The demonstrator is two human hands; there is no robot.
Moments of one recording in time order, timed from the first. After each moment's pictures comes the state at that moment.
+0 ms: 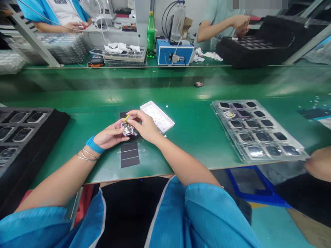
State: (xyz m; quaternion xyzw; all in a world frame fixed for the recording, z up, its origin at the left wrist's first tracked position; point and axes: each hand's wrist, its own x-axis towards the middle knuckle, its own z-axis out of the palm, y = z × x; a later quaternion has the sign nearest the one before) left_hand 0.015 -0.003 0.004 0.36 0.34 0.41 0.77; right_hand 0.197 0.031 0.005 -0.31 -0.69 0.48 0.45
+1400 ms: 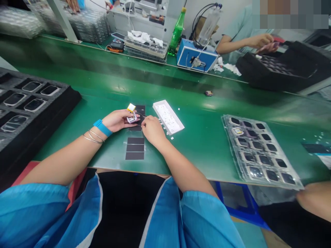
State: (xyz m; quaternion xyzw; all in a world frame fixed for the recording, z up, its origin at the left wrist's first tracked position) left_hand 0.007 0.011 0.005 0.24 0.50 0.49 0.67; right_hand 0.189 0.031 -0.017 -0.43 -0.85 0.21 0.21
